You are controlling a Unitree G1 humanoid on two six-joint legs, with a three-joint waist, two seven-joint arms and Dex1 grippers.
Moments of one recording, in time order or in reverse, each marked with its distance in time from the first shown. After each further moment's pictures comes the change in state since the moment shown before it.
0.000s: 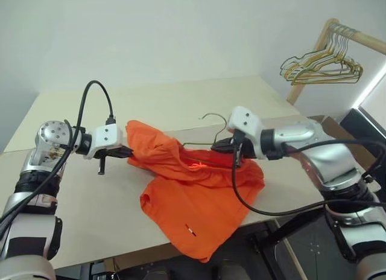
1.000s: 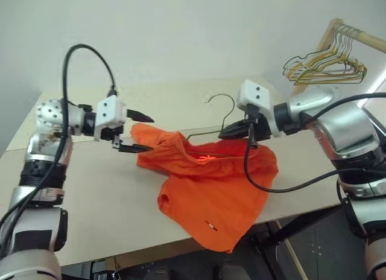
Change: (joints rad) left arm -0.063 -0.101 0.017 -0.281 -0.214 0.196 -0.101; right arm -0.235 -0.063 0.055 0.221 -0.025 -0.056 0.249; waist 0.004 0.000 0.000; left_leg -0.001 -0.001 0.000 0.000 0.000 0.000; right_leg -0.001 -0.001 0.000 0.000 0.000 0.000
